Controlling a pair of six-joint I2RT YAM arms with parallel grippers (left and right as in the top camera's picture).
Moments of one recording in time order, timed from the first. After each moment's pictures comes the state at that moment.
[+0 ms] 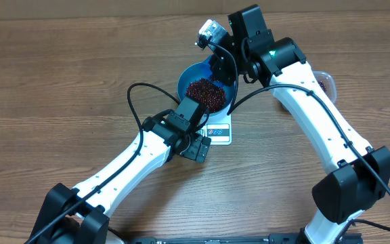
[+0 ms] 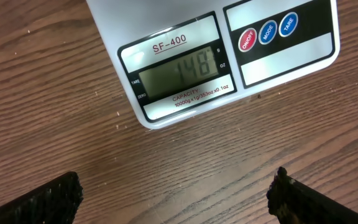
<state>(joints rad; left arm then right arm) -0.61 1.58 1.05 -0.75 -0.04 -0.25 0.43 1.87 1.81 -0.84 -0.21 -0.45</state>
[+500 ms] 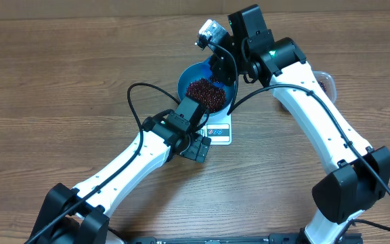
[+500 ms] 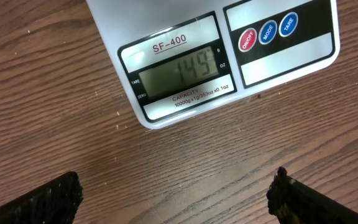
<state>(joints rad) -0.61 1.58 1.05 -0.75 -0.04 -0.25 0.43 1.87 1.81 -0.84 -0.21 -0.45</state>
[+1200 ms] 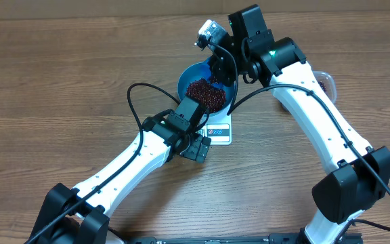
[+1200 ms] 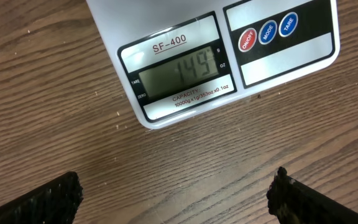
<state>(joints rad) -0.61 1.58 1.05 -0.75 -0.04 -0.25 0.43 1.87 1.81 -0.84 -0.23 -0.44</state>
